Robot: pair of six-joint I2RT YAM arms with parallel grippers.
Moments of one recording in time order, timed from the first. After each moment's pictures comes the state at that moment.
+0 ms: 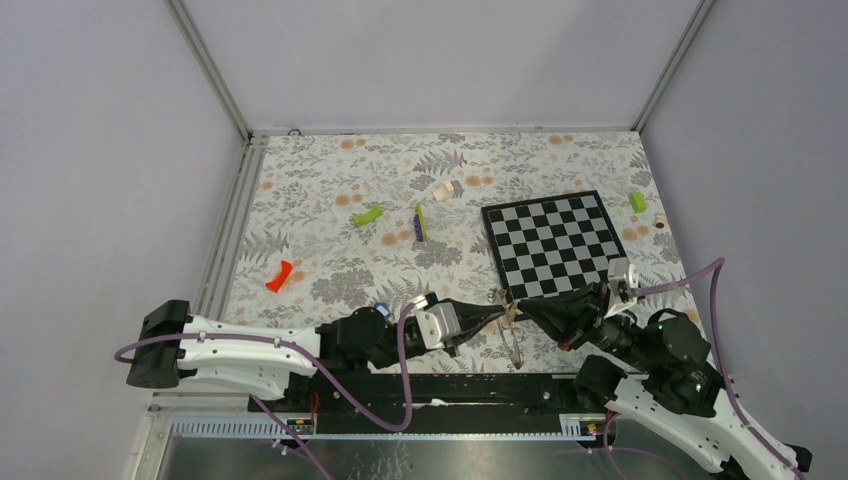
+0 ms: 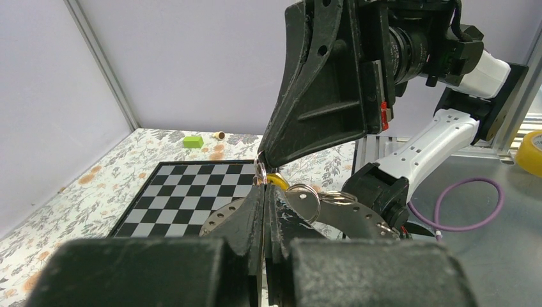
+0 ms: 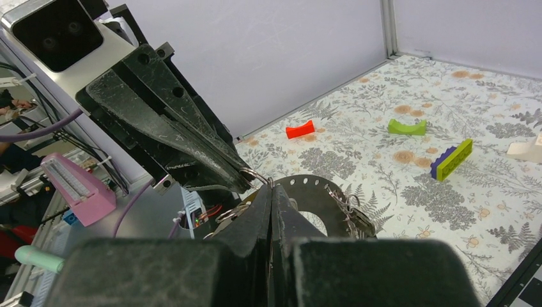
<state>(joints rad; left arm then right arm) -1.52 1.10 0.70 0.64 -0.21 0.18 0.95 0.10 0.58 -0.27 -0.12 0.36</state>
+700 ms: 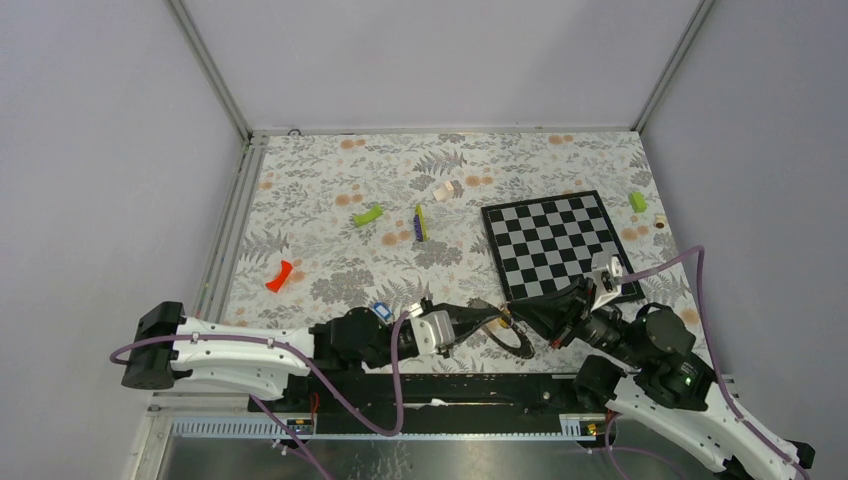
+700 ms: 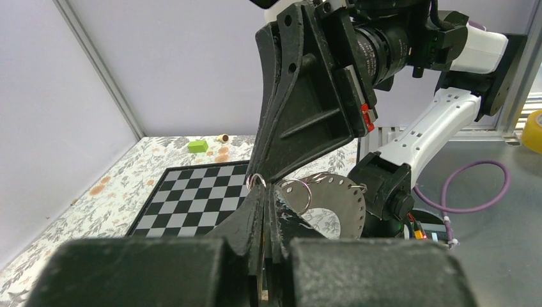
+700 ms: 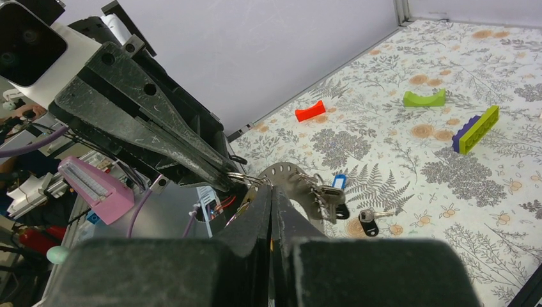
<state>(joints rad) -1.52 1.06 0.68 0.62 -0.17 0.24 0.95 0.15 0.56 -0.26 -0.12 0.45</state>
